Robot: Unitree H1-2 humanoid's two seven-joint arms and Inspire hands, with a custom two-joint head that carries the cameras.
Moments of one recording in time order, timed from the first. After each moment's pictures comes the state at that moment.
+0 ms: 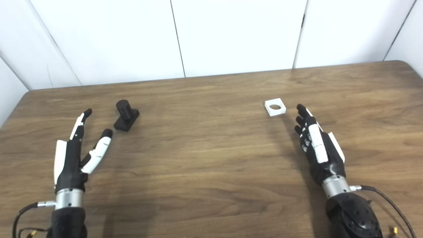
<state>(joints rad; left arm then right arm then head) 0.02 0.09 0.10 -0.33 0.55 0.21 0.11 -0.01 -0.17 -0.16 -0.13 0.26 0.12 0.14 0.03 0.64</state>
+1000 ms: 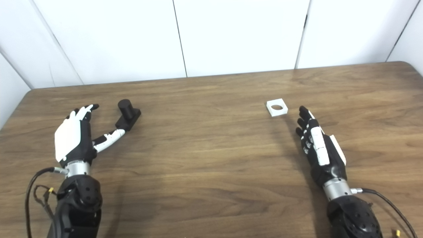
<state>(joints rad) -0.17 0.19 -0.03 -0.13 0.94 0.46 0.06 0.00 -0.17 -0.15 -0.11 0.26 0.09 0.15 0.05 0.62</state>
